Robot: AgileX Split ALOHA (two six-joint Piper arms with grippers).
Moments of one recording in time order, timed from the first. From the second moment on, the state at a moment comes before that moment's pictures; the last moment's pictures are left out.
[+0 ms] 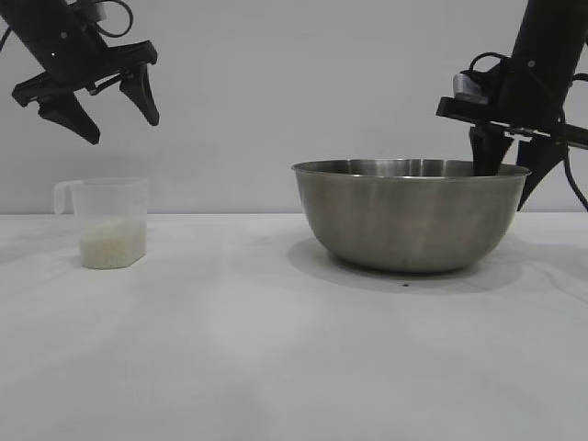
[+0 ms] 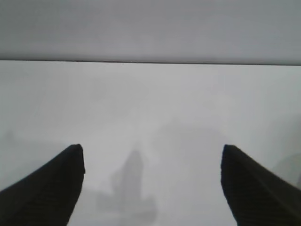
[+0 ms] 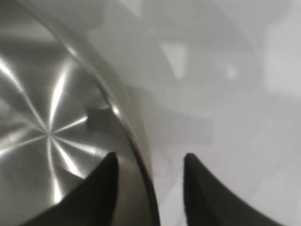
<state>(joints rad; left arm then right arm) -0.06 2.11 -1.66 -0.58 0.44 0.36 0.10 2.26 -1.84 0.29 1.19 -0.13</state>
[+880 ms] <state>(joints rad) -0.06 2.11 -1.66 -0.58 0.44 0.36 0.24 2.20 -1.84 0.40 1.22 -0.20</state>
